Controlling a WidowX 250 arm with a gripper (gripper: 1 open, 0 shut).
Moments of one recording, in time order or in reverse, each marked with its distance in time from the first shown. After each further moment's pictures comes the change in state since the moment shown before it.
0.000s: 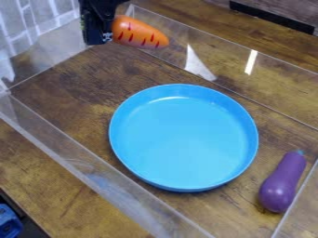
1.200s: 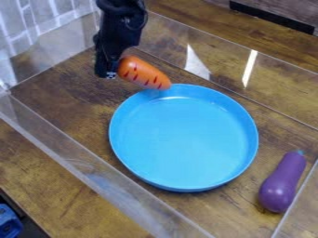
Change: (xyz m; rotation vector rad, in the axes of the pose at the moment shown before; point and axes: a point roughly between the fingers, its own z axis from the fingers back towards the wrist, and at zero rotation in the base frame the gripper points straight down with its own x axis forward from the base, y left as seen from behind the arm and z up) arm 0.011 -0.009 -0.058 -0.032 0.063 -0.202
